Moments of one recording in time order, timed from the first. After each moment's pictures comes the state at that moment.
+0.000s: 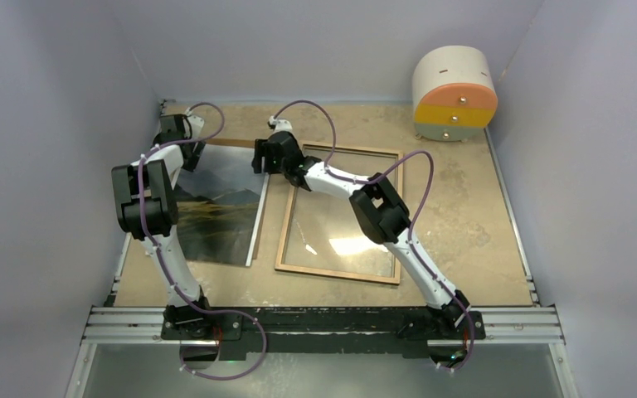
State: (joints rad) left arm 0.20 2.06 1.39 -0.13 -0.21 0.57; right arm 0.79 2.58 2.09 0.00 0.09 0.55
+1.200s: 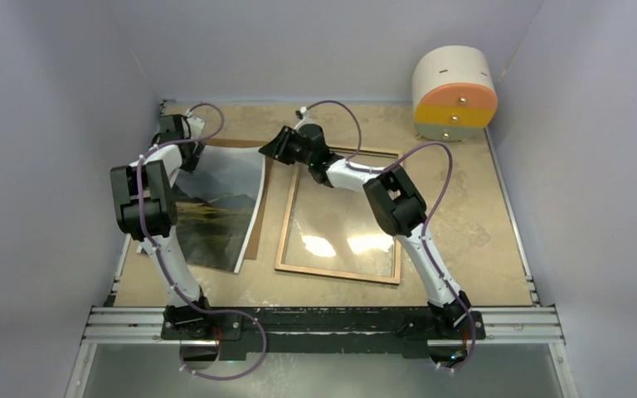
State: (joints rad) left arm 0.20 2.05 1.39 -0.16 -0.18 0.58; right arm 0.67 2.48 1.84 0.38 -0.24 0.92
